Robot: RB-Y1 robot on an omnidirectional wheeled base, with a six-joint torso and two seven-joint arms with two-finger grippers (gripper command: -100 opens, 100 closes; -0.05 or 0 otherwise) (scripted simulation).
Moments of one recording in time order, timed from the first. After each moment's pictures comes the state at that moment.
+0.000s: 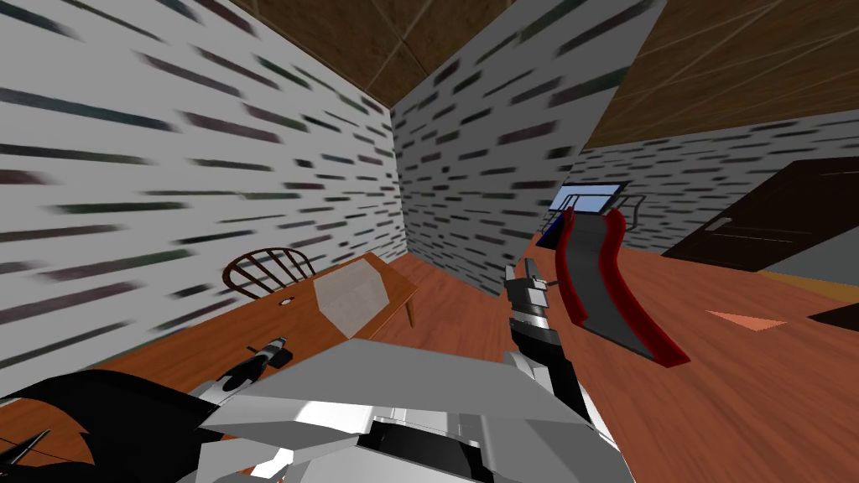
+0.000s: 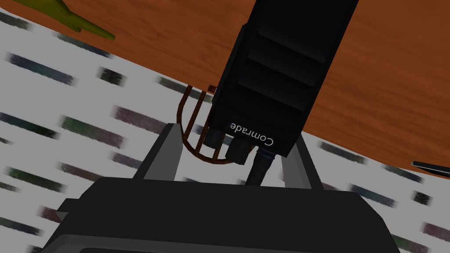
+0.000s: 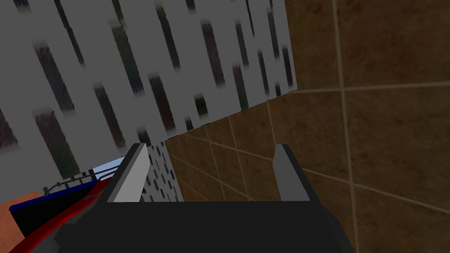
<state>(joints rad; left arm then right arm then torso) 0.24 0.70 0.33 -0.59 -0.23 -0.13 0.00 0.55 -0.02 0.03 -2.30 -0.05 -0.40 -0.03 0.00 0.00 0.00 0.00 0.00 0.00</state>
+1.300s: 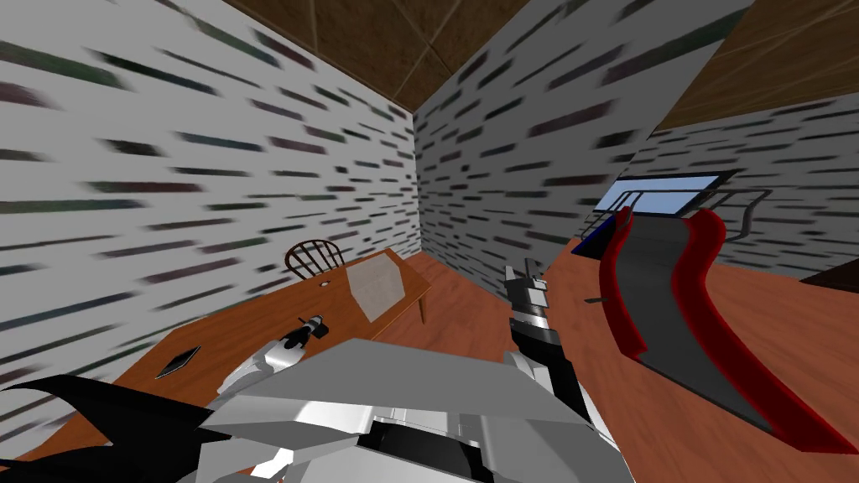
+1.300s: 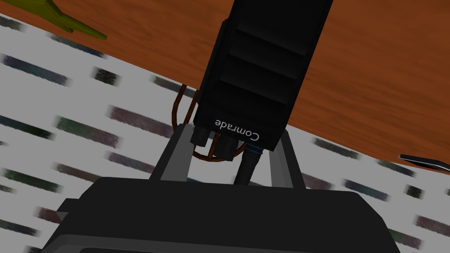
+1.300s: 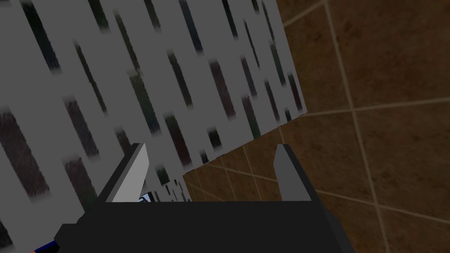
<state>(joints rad) 0.13 0.63 0.23 -0.75 -0.23 0.04 -0.09 0.55 -0.02 0.03 -2.30 -0.05 -0.40 -0.03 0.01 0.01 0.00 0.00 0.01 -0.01</state>
